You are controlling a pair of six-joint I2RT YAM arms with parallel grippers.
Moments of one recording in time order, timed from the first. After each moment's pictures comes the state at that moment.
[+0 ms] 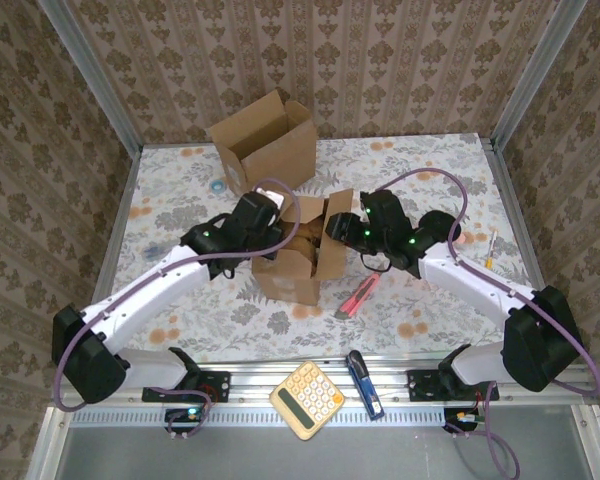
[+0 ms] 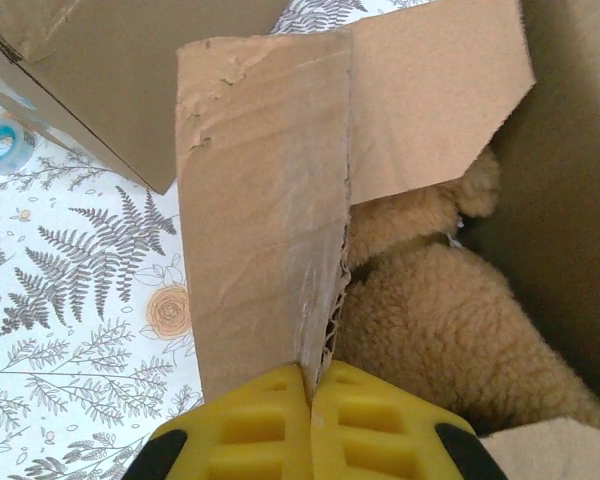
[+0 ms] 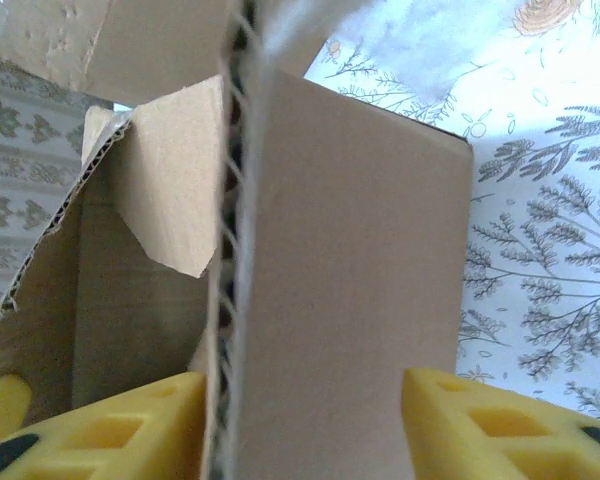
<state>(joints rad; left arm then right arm) -0.81 1.29 1.14 -0.69 -0.26 -0.22 0.54 1.36 0.95 -0.23 -0.15 0.89</state>
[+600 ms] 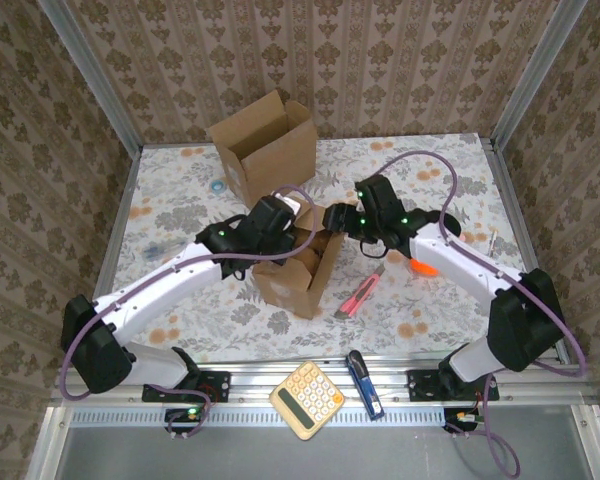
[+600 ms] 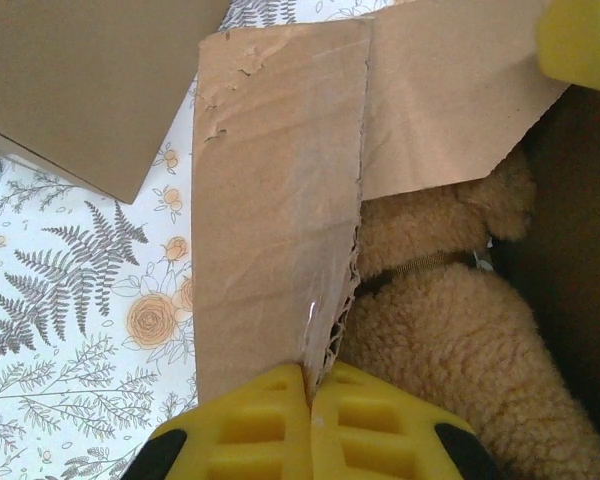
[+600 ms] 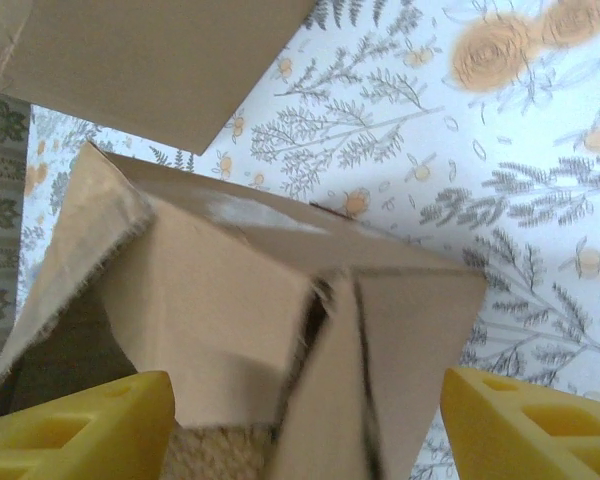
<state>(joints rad) -0.88 1.35 1.18 -0.72 -0.27 -0.16 0.51 1.51 1.15 -0.41 -0.11 0.72</state>
